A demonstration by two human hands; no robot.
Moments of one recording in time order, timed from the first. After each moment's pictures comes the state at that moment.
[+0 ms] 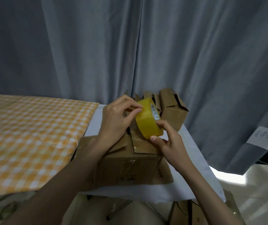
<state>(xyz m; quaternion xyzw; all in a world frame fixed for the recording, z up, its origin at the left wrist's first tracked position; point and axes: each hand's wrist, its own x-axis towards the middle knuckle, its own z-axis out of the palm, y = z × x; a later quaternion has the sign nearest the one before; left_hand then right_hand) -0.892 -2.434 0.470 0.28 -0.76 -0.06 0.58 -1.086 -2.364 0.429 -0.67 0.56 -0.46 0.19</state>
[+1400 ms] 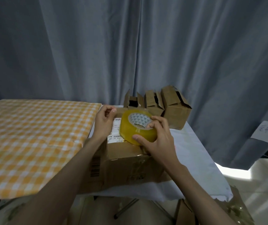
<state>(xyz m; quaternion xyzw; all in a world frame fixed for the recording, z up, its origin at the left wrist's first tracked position) -0.854 -2.505 0.407 0.41 -0.62 -0.31 0.60 -1.041 -2.377 0.423 -0.68 0.59 -0.43 0.07</state>
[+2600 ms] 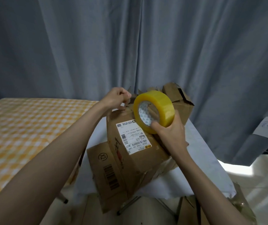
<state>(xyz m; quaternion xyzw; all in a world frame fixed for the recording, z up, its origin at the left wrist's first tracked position) -0.870 -2.527 0.495 0.45 -0.66 -0.46 0.39 -1.045 -2.381 0.449 -0.52 0.66 -0.52 0.15</state>
